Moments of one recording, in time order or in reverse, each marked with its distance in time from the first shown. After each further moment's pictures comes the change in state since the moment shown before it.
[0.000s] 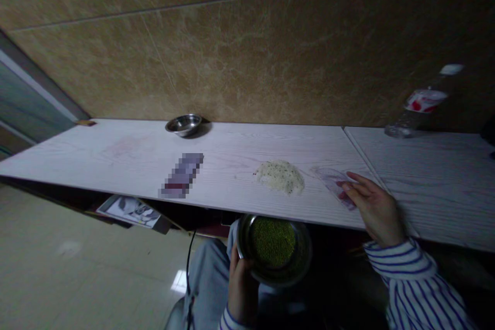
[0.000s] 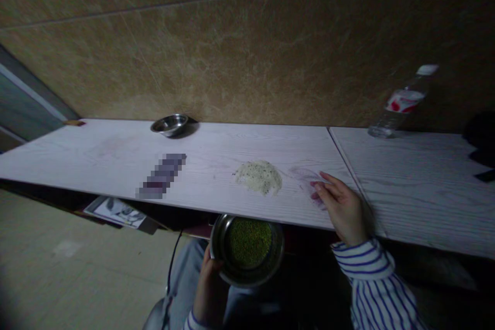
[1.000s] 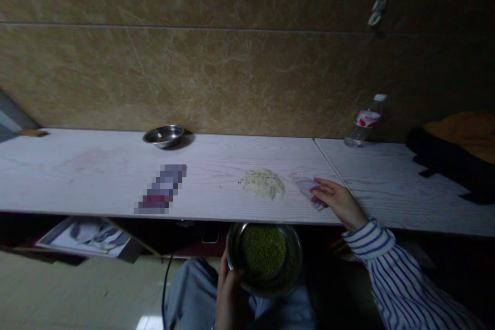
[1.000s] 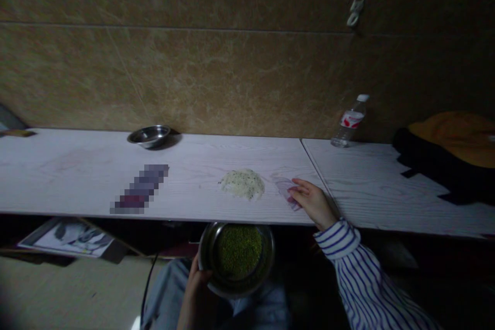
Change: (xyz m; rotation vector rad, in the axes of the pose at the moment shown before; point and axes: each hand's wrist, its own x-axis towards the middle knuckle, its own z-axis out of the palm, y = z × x) left_hand -0.011 0.014 0.015 -0.086 0.006 -0.133; right_hand 0.003 -0.018 -0.005 -0.070 -0.167 0.135
